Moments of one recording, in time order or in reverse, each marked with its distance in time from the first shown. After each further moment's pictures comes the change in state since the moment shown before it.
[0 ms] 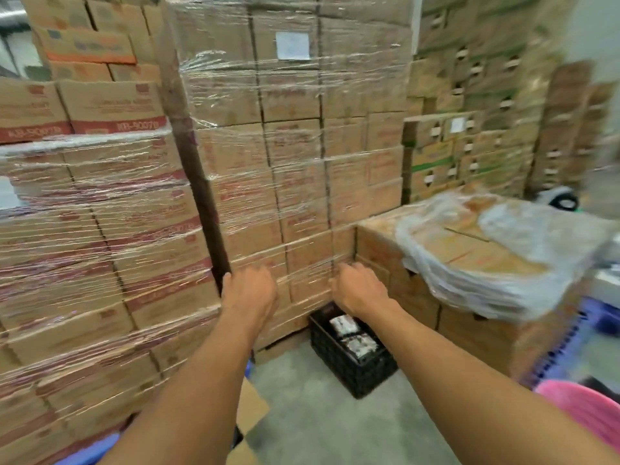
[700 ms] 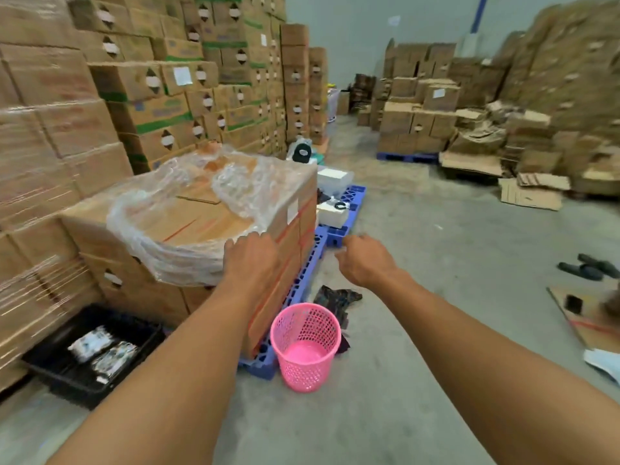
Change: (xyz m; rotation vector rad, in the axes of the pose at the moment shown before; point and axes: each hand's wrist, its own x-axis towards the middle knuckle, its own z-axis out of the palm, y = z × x) left_hand -0.035 0.681 -0.014 -0.313 -0.024 0.644; right_hand -0.225 0.580 -0.250 -0.183 0.164 0.675
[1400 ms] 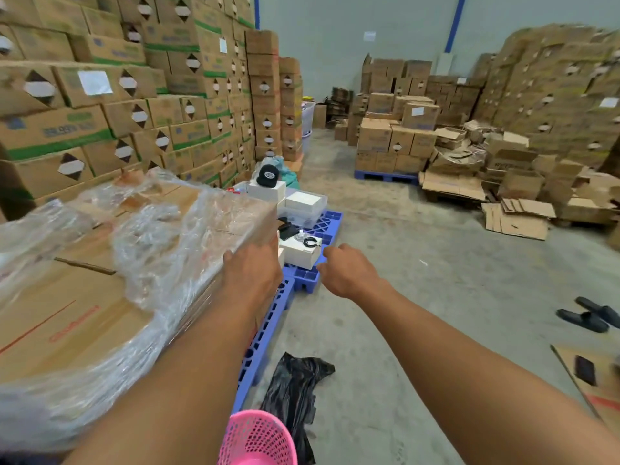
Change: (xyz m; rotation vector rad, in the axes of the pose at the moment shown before) left_hand 0.408 0.159 0.105 -0.060 -0.009 0.017; right_hand 0.416 0.160 -0.011 -0.045 -0.064 0.043
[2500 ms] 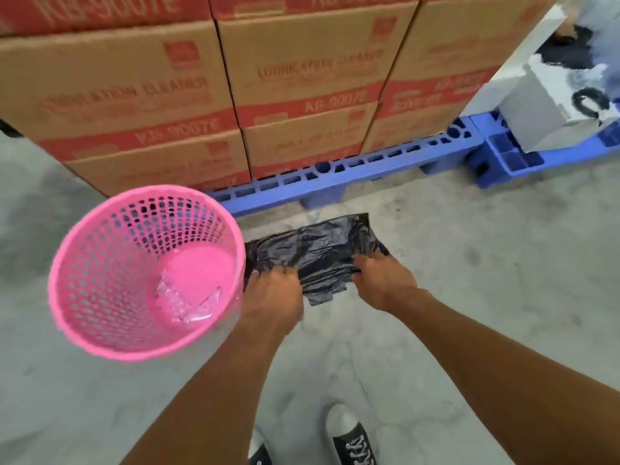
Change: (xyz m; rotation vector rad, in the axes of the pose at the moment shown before) left_hand -0.018 0.084 0.680 -0.109 -0.634 -0.849; right_hand 0.281 0.250 0.601 -0.387 -0.742 -0.756
